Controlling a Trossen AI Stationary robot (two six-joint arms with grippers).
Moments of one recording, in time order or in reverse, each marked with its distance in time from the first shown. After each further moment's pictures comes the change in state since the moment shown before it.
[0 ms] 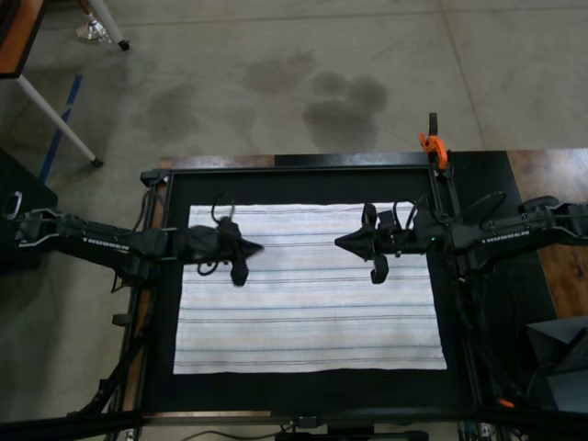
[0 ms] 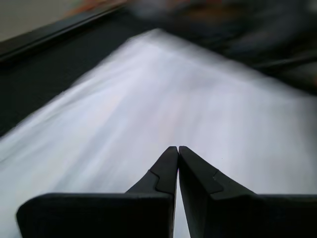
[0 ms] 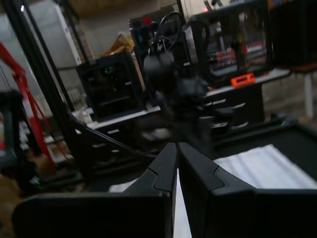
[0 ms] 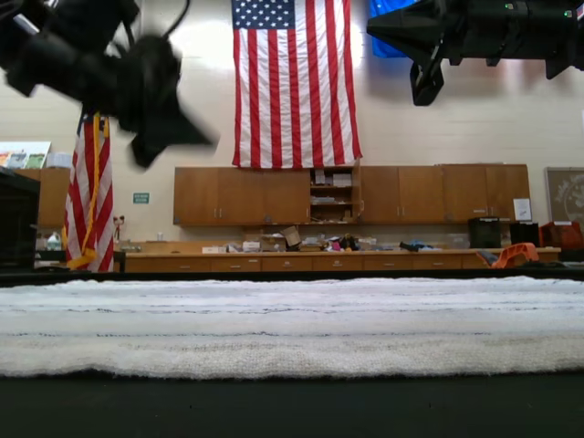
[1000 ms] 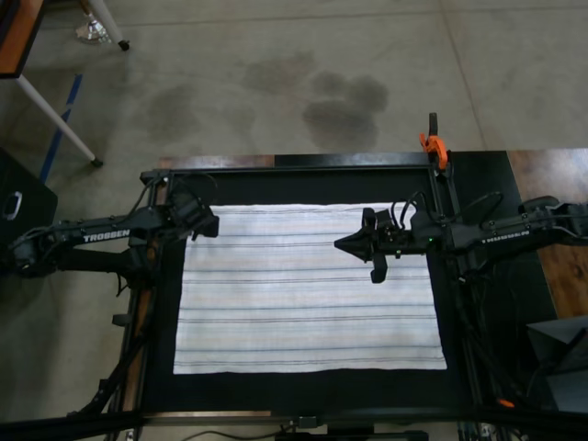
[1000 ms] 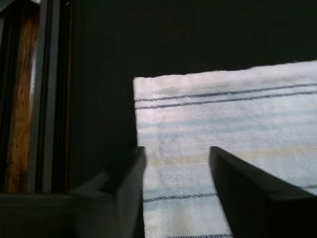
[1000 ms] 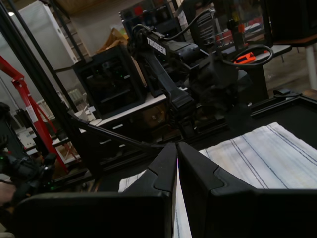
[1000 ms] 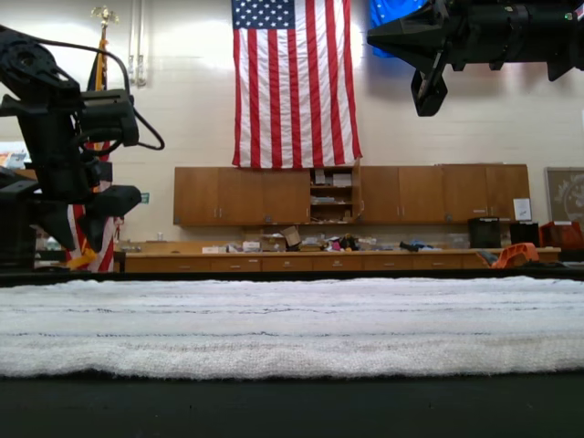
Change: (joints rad) left arm 0.542 -0.017 -0.021 -0.700 -0.100 -0.434; right arm 0.000 0.000 0.000 -0.051 0.000 0.069
